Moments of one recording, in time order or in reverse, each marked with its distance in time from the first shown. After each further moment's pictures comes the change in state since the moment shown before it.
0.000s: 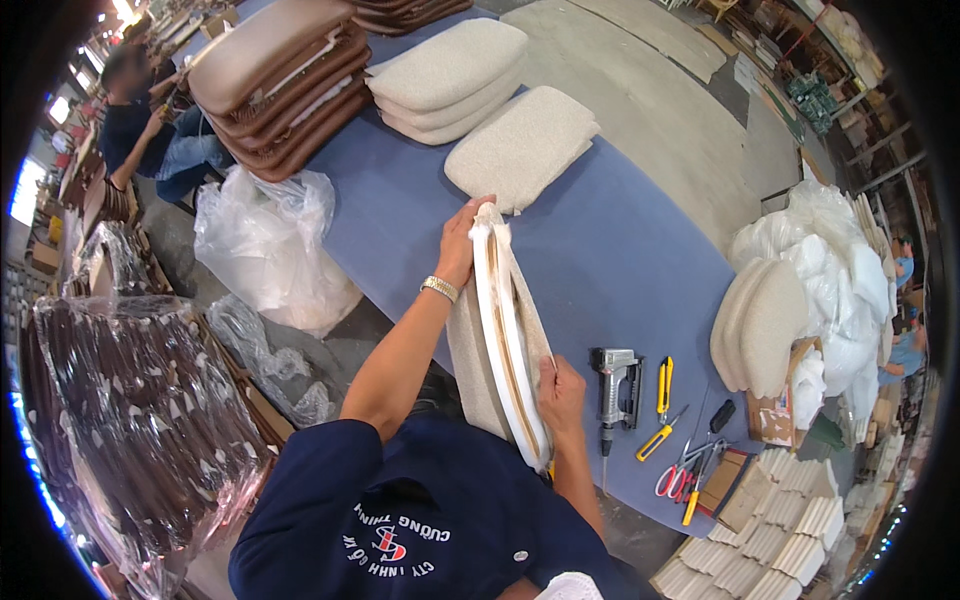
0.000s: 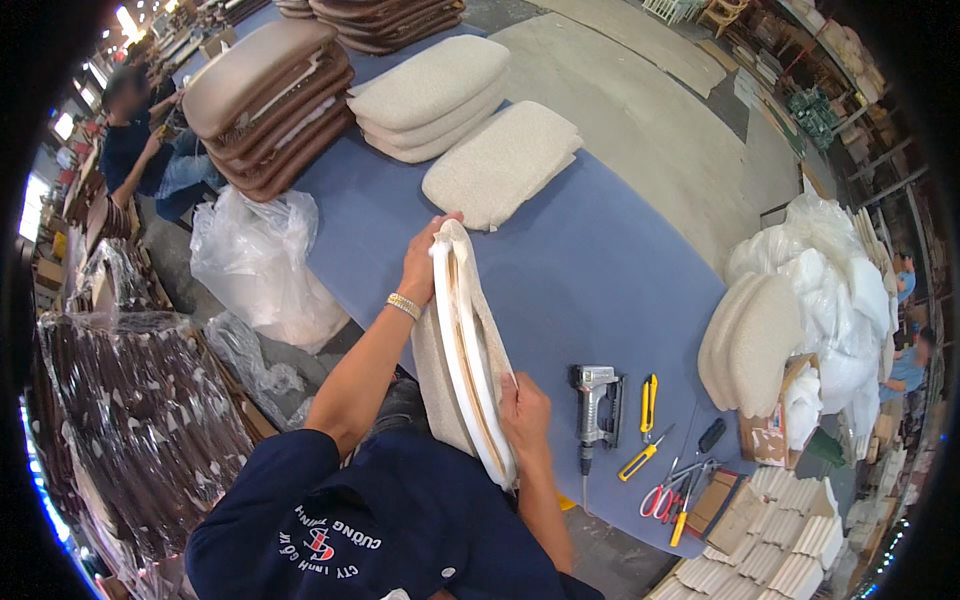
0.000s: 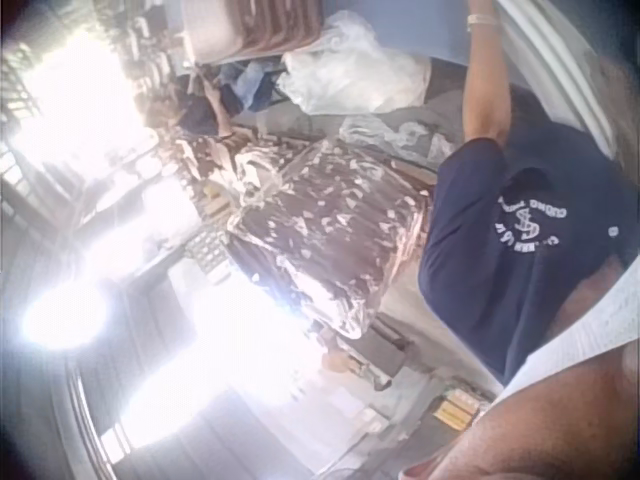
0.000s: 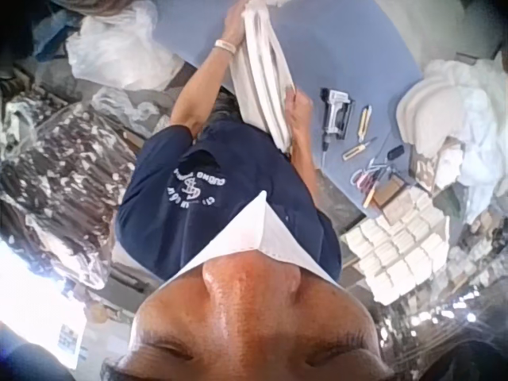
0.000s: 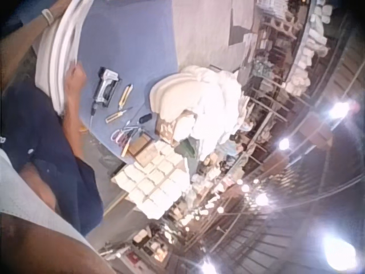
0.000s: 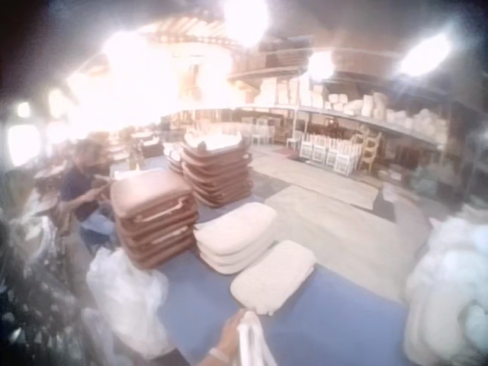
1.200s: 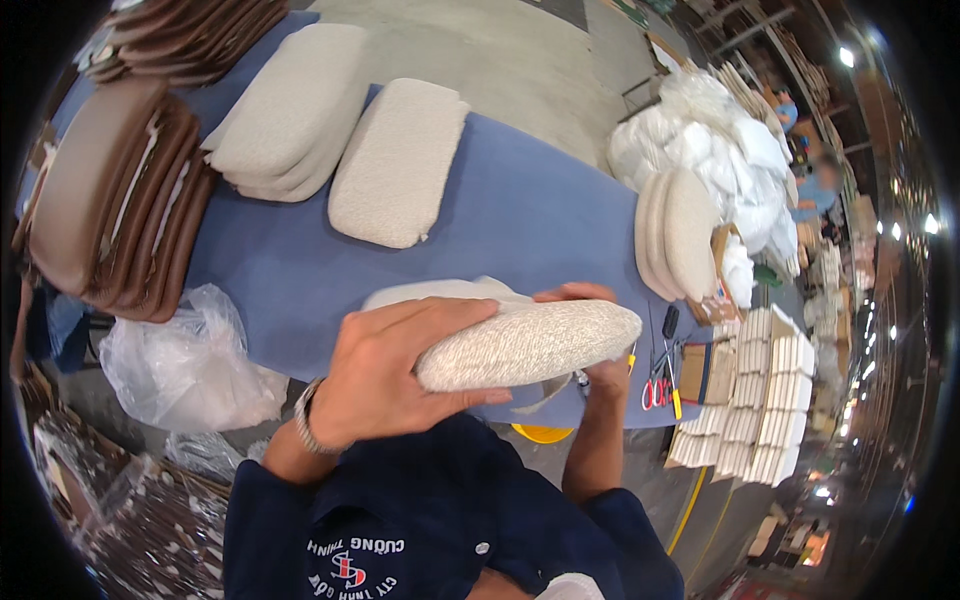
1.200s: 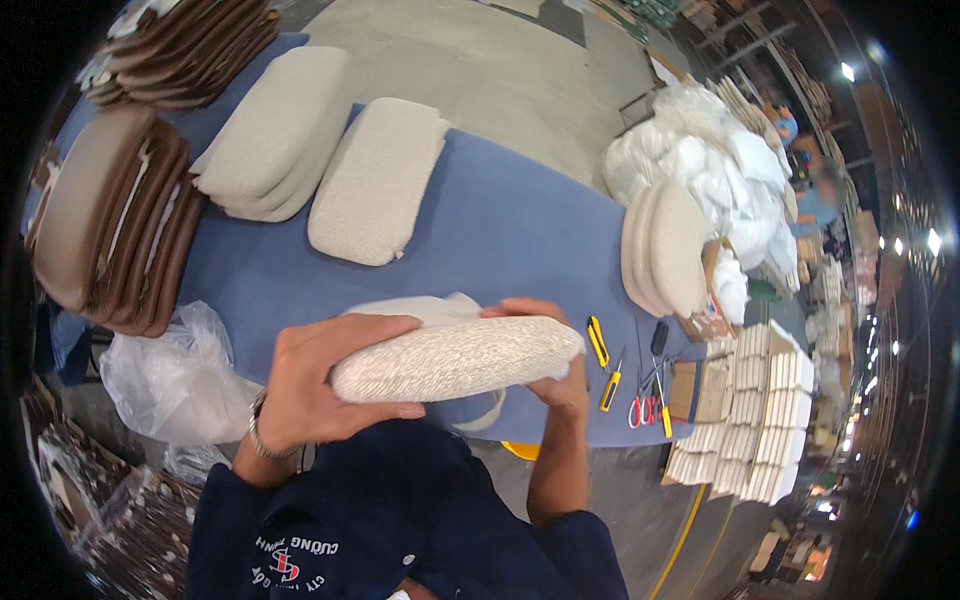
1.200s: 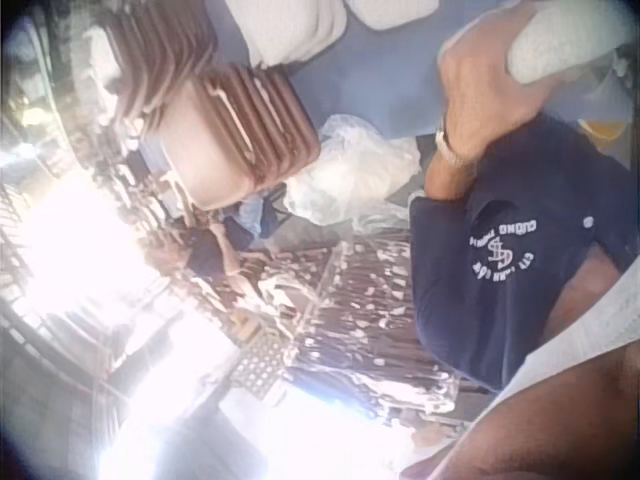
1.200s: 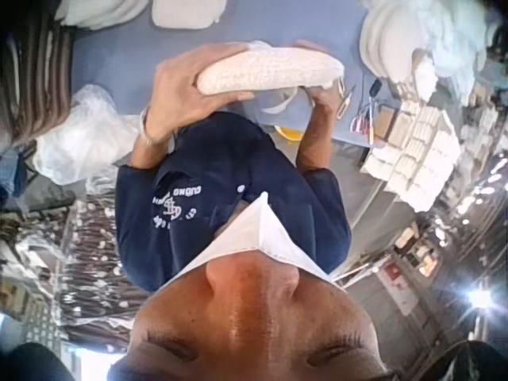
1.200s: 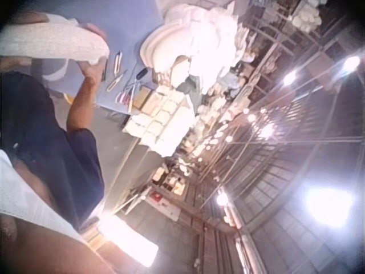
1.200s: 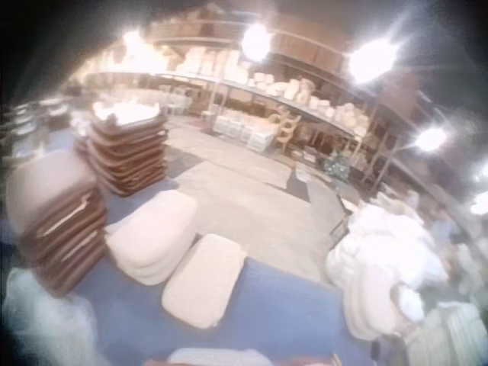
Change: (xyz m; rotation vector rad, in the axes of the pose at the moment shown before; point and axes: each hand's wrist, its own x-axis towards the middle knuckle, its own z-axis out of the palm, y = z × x) left_hand -0.014 0.232 -0.016 0.597 -0.867 0.664; right_hand 0.124 -0.115 -0.050 0.725 0.091 -0.080
